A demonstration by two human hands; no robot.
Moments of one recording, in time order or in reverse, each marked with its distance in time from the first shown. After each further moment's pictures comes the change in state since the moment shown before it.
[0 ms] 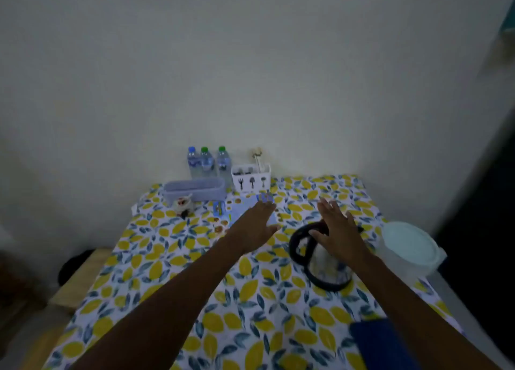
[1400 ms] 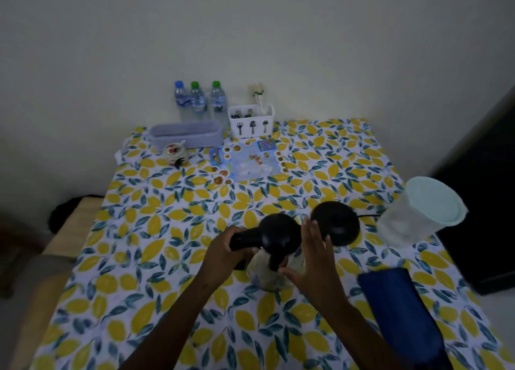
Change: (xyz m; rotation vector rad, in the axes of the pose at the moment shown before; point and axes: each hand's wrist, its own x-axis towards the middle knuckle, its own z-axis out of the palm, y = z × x) left_hand -0.121 -0.077 0.069 -0.638 0.089 -0.390; right_hand -0.102 -0.115 0.098 0.142 -0.063 0.068
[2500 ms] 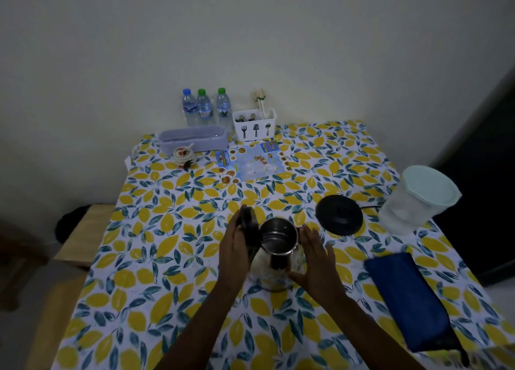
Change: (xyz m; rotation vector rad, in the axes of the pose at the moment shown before) left_hand -0.041 0.011 0.011 -0.387 0.357 0.023; right_hand -0.032 -0.001 0.043 -0.006 -0.026 0.042
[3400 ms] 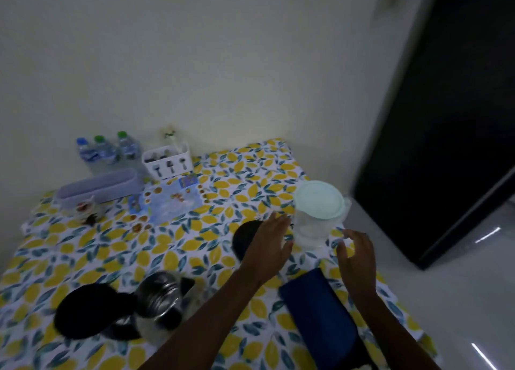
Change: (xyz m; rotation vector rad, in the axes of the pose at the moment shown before) left_hand 0.007 0.058 0.309 0.703 -0.652 0.643; right_hand -0.027 0.262 -0.167 0.289 0.690 0.418
